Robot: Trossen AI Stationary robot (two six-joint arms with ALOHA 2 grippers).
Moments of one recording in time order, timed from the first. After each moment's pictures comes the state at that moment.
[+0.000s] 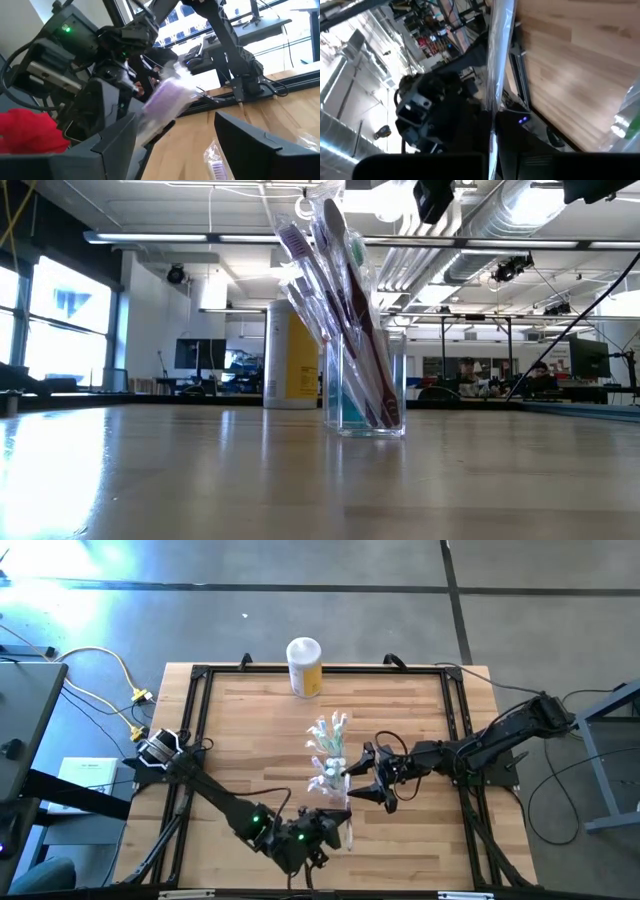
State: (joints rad) left arm -0.61 1.89 1.59 -0.06 -0.98 1.66; right arm 0.30 1.32 0.63 0.75 0.02 0.40
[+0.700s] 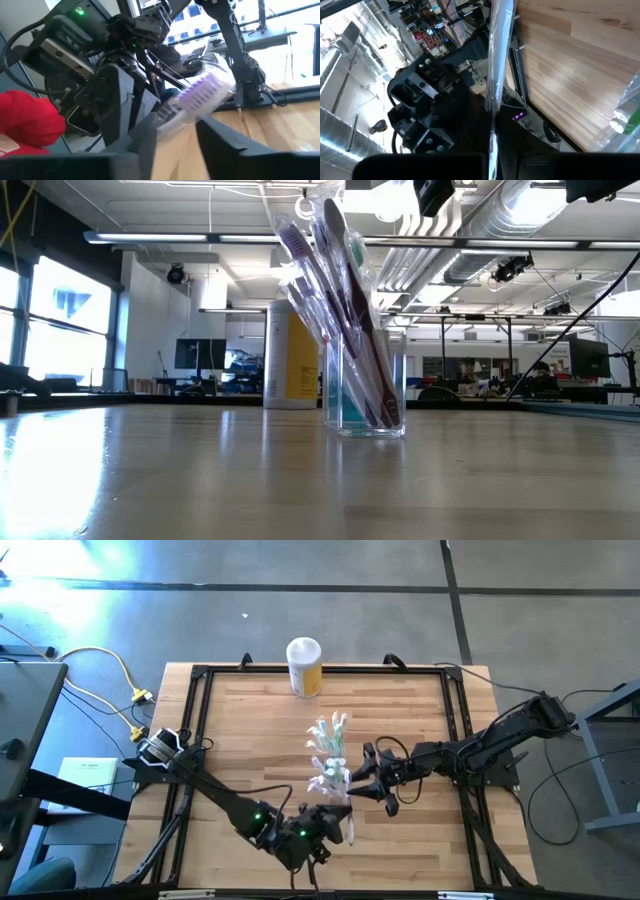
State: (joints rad) left arm -0.60 1.89 1.59 -0.06 -0.99 1.65; right arm 0.30 1.32 0.63 0.74 0.01 0.30
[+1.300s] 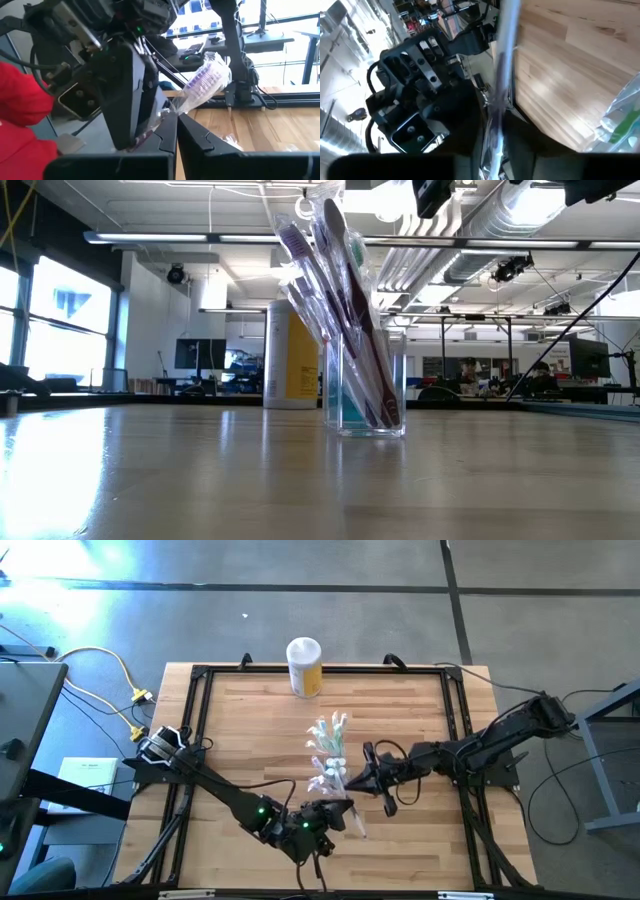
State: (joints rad) left arm -0.56 1.88 1.59 -0.10 -0.97 1.49; right arm 0.30 1.31 0.63 0.70 0.00 0.18
